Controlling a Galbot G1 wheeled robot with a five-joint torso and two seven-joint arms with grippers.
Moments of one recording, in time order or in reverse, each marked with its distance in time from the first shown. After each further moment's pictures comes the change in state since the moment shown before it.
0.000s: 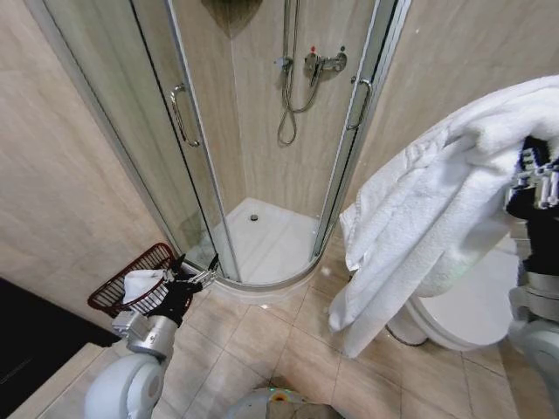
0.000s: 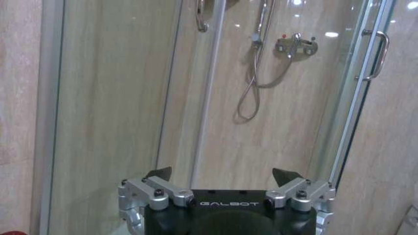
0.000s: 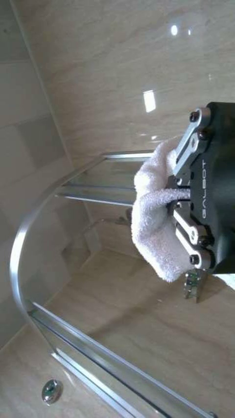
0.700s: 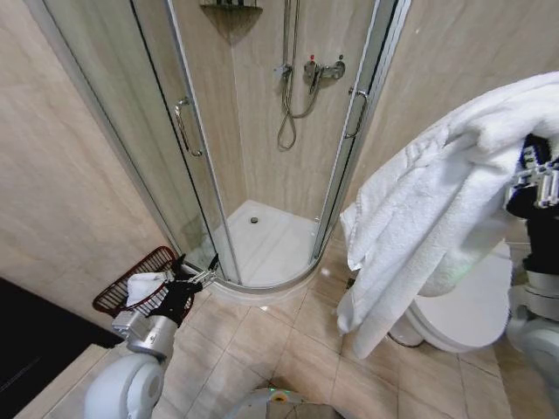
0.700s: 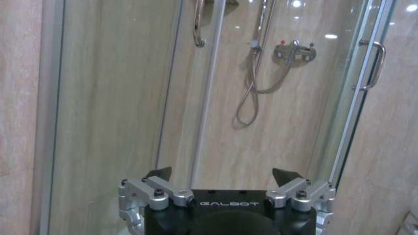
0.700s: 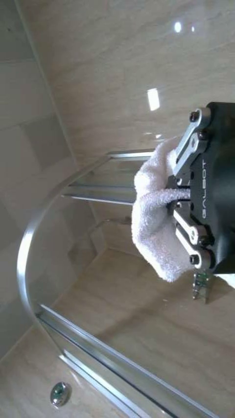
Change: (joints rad) left arm 0.000 0.000 0.000 0.000 0.000 0.000 0.000; right arm 0.015 -0.004 -0.012 0.000 0.003 0.008 0.009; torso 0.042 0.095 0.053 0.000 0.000
